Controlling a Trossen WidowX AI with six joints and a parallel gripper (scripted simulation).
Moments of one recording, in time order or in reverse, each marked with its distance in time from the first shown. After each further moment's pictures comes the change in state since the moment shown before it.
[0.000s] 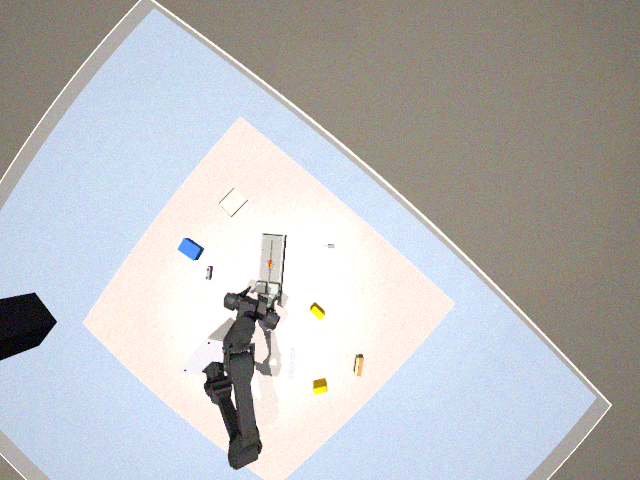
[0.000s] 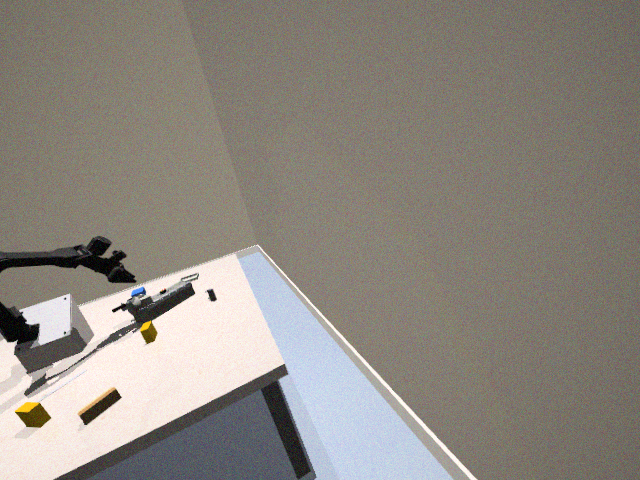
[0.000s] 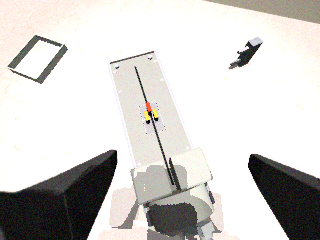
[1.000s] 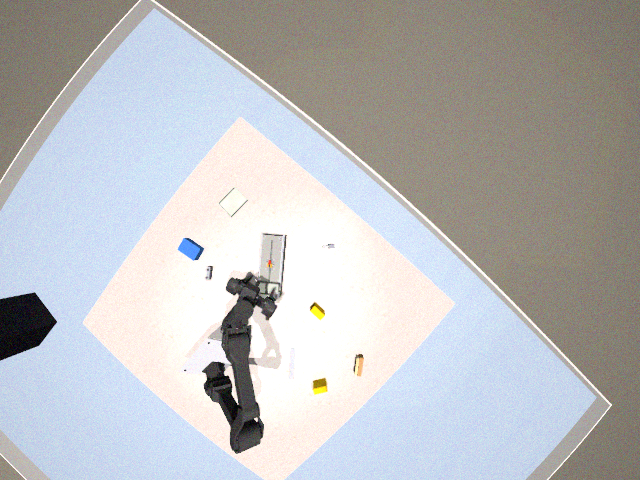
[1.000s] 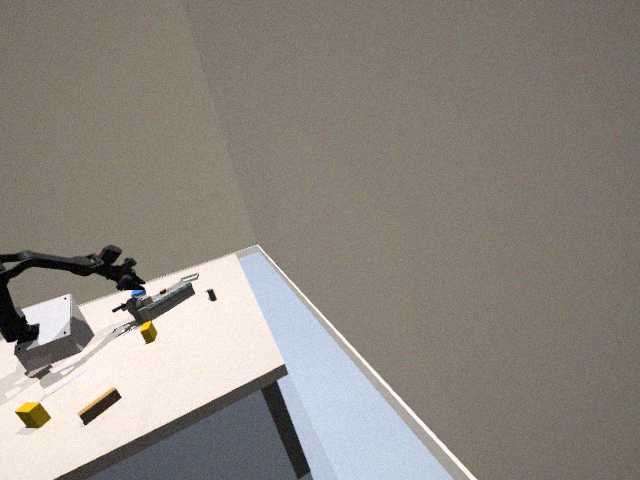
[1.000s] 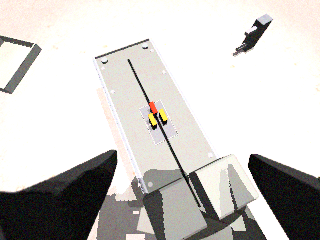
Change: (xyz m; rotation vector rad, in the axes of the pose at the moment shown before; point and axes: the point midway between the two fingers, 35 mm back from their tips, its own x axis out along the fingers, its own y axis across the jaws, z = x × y) arm 0.053 0.022 -0.015 0.087 -0.004 -0.087
